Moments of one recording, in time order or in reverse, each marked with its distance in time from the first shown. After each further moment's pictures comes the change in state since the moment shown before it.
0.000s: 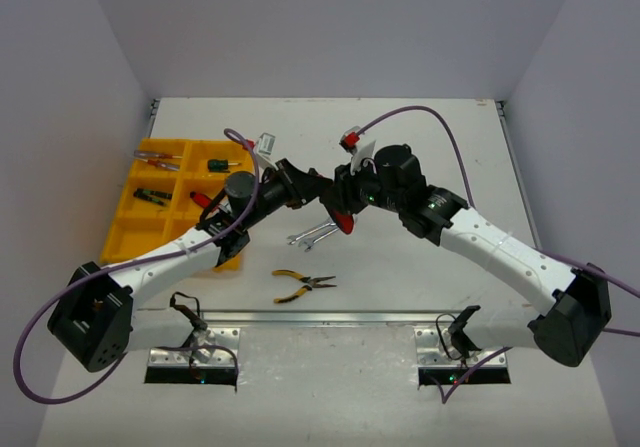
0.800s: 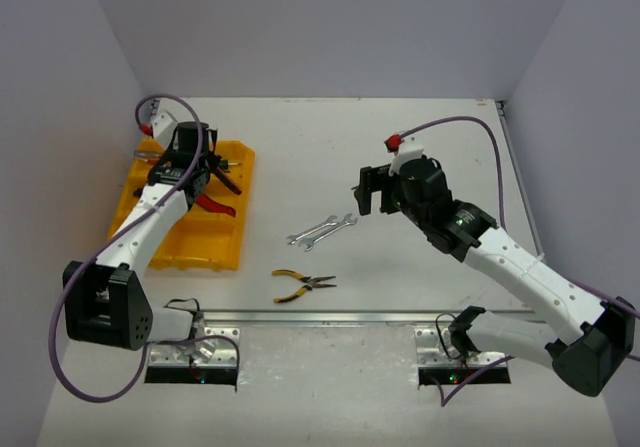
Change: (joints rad) left arm 0.488 0.089 0.358 -0.846 -0.676 0.167; right arm -0.047 -0.182 -0.104 -0.132 0.434 0.056
